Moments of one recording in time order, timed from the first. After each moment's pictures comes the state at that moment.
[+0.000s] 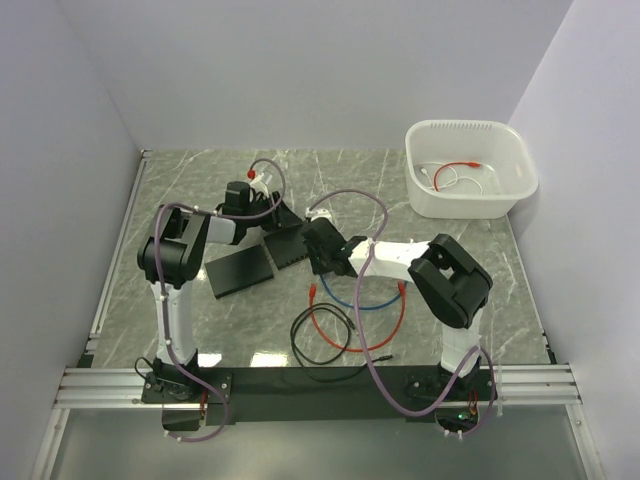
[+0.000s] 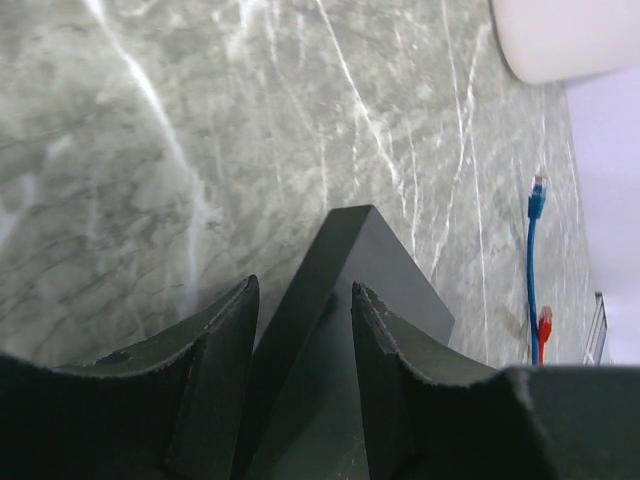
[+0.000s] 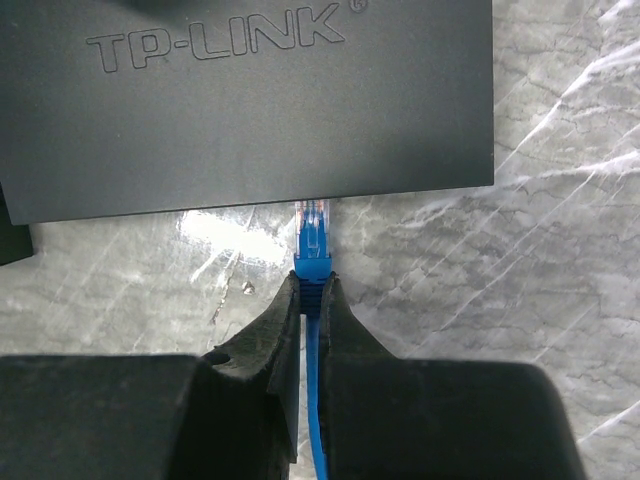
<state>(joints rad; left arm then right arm) -0.24 2.11 1.11 0.49 0.65 -0.56 0.82 1.89 1.13 -0.14 0.23 0.43</state>
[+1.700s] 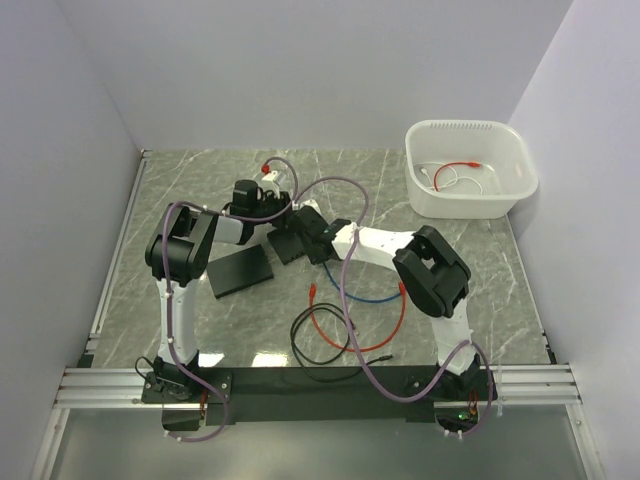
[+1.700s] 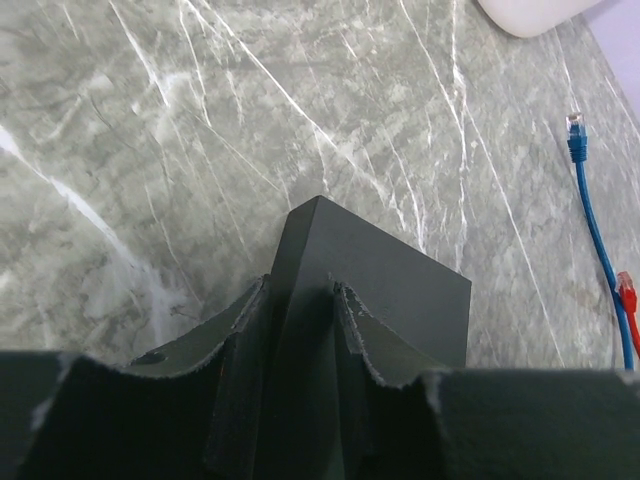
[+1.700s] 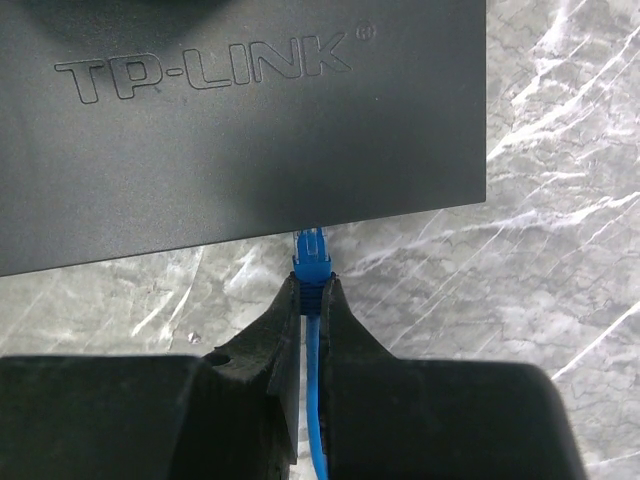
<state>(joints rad) -0.29 2.16 1.14 0.59 0.69 -0.33 0.82 2.03 1.40 -0.40 0.35 0.29</state>
